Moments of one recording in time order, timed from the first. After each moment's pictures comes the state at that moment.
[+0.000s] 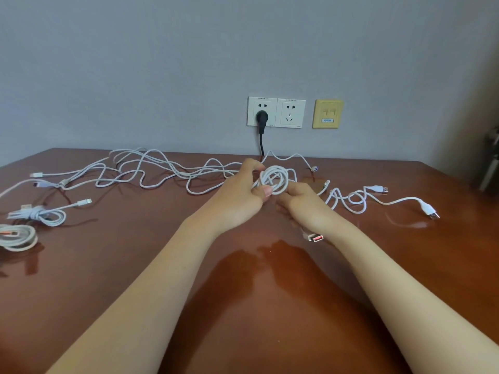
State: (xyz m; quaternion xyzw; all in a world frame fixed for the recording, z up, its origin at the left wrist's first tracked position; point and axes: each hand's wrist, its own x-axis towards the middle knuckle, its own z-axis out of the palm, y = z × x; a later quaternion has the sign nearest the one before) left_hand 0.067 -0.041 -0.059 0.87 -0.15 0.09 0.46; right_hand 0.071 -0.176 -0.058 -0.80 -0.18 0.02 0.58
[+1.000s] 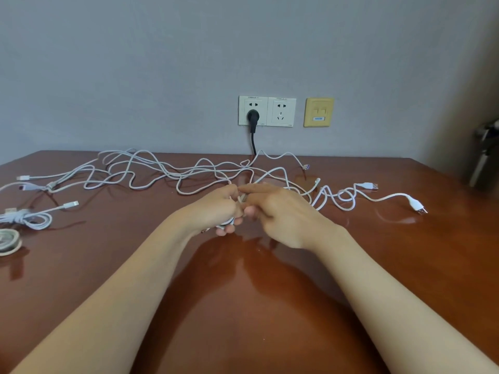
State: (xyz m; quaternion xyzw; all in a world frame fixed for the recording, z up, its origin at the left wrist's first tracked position) left_hand 0.072 -0.033 -0.064 0.88 -0.06 -0.06 0.46; right_hand 0.064 -0.181 -0.060 -0.91 -0.38 -0.14 0.13
